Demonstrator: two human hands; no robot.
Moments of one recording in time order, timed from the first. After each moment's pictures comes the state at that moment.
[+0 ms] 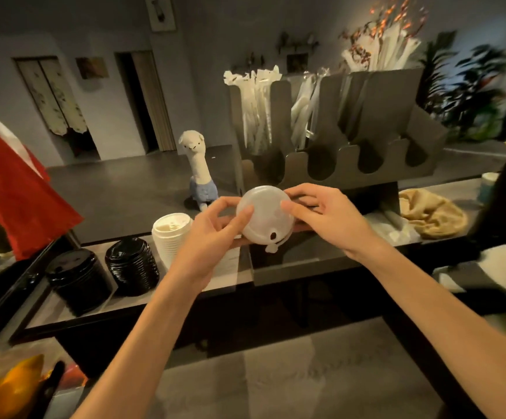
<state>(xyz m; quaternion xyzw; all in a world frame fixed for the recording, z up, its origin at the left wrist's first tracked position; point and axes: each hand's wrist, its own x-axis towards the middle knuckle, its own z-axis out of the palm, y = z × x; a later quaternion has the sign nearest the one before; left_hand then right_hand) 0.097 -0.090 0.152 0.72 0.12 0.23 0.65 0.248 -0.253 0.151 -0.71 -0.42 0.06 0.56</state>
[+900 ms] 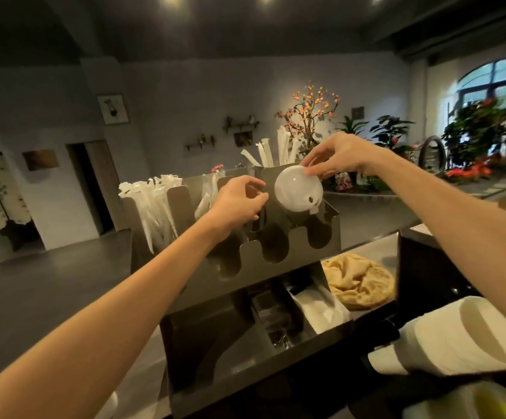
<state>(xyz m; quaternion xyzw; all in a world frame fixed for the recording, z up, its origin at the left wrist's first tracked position) 0.341 -0.186 0.299 0.90 0.00 0.24 0.37 0.496 -0.398 0.347 -0.86 -0.37 -0.07 0.36</state>
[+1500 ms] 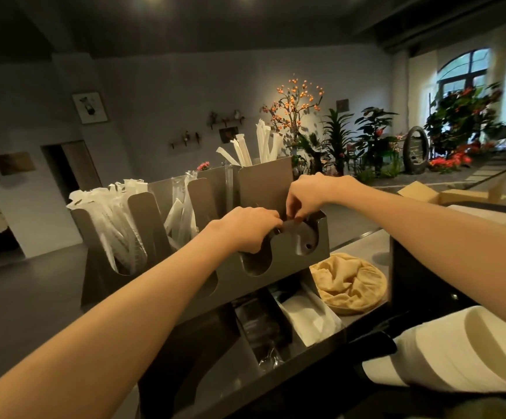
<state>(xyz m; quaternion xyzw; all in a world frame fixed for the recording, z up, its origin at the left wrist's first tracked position) 0.409 -0.208 0.280 0.97 -0.15 0.04 -0.19 0.538 -0.358 0.296 -0.91 -0.41 -0.07 -0.06</state>
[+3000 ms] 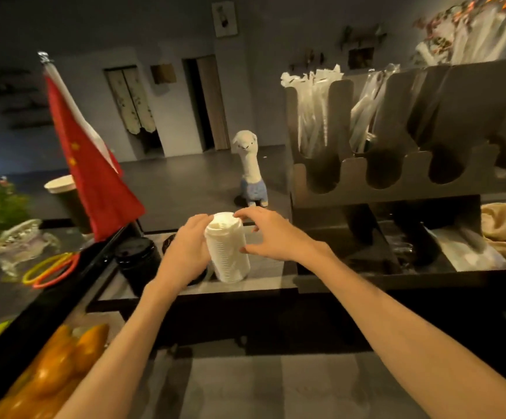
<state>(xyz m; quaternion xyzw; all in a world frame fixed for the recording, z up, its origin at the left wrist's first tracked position) 0.053 0.001 0.122 0.91 0.24 0.26 0.20 0.234 -0.109 0.120 -0.72 -0.62 0.08 0.29</state>
